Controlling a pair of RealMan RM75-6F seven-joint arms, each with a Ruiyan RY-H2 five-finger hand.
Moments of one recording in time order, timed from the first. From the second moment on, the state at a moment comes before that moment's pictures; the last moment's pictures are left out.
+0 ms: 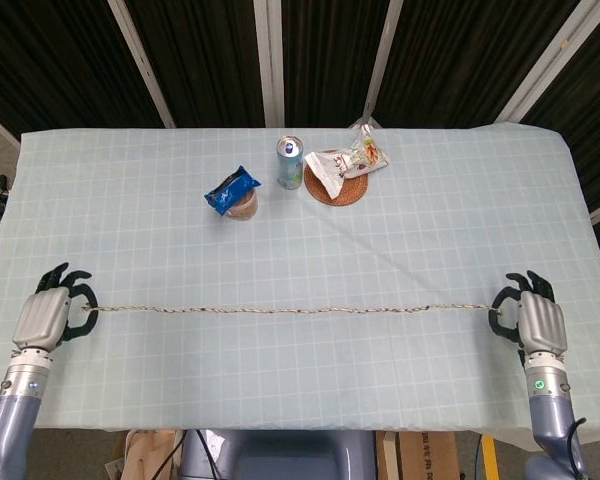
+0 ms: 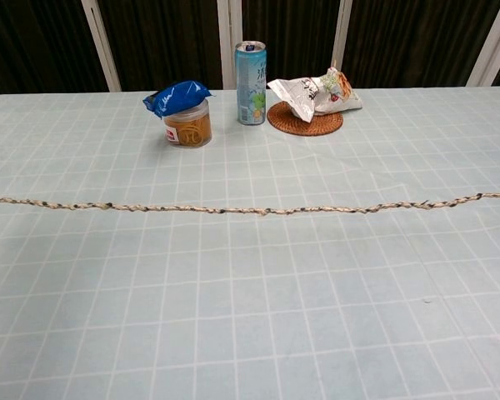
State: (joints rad) left arm -0.33 -1.24 -0.08 -1.71 1.08 1.25 0.17; right arm 0.29 -1.29 0.20 -1.61 -0.97 1.20 -0.13
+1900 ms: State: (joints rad) left arm -0.21 -1.18 -0.03 -1.71 1.39 1.44 0.16; right arm 0.25 -1.24 0.17 -1.62 -1.09 1.34 -0.23
